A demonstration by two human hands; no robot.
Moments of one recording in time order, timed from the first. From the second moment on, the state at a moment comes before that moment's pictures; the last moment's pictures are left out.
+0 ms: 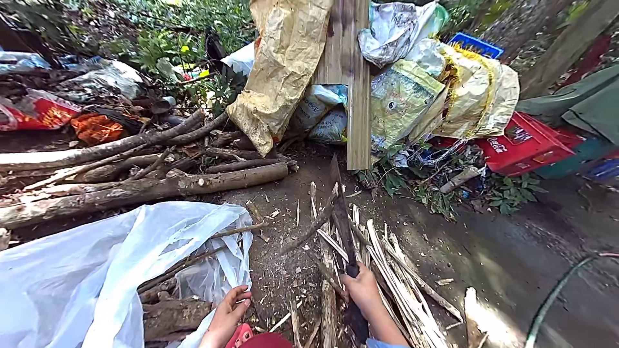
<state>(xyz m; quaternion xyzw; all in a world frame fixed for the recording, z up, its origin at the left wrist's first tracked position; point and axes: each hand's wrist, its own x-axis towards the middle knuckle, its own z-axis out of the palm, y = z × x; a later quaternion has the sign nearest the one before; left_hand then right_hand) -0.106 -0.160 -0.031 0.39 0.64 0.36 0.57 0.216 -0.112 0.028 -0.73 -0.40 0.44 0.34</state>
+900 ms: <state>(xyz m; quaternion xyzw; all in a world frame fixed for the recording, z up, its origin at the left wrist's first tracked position) -0.111 -0.168 -0.044 0.32 0.66 0.36 0.58 0.170 -0.121 -0.038 -0.79 -0.48 0.37 0.10</state>
